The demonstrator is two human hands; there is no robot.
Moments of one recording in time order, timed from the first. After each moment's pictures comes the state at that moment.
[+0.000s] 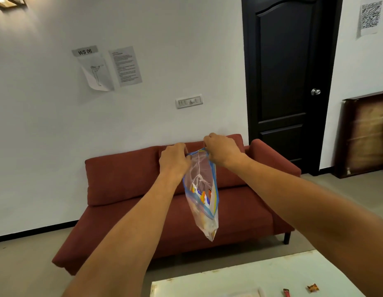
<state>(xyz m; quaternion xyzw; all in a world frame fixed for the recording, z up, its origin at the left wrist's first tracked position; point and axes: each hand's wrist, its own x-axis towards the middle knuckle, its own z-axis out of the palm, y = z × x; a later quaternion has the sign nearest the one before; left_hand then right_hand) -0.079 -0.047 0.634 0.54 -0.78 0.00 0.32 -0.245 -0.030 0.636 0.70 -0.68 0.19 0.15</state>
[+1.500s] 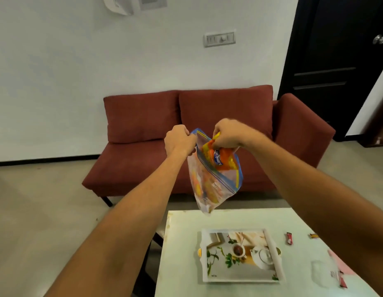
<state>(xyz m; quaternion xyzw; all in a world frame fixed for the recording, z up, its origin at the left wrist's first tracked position) 0.027 -0.038 0.533 0.66 -0.64 -0.19 0.34 -0.132 0.000 0.576 0.68 -0.69 0.14 -0.22</state>
